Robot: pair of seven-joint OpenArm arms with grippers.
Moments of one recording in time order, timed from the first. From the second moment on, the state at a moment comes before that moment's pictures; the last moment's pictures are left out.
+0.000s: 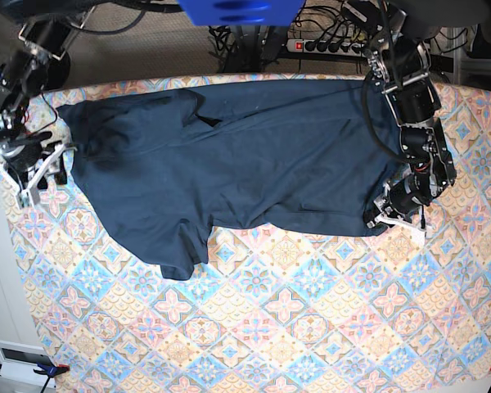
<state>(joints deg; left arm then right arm) -16.7 -13.0 -25.5 55.8 -40.1 -16.2 49.6 -3.5 21.0 34.5 100.0 23.5 41.1 -64.1</state>
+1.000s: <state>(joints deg) -2.5 -15.0 -40.9 87.7 -51.6 -16.4 61.6 24.6 21.1 6.0 50.1 16.3 41.0 -44.9</state>
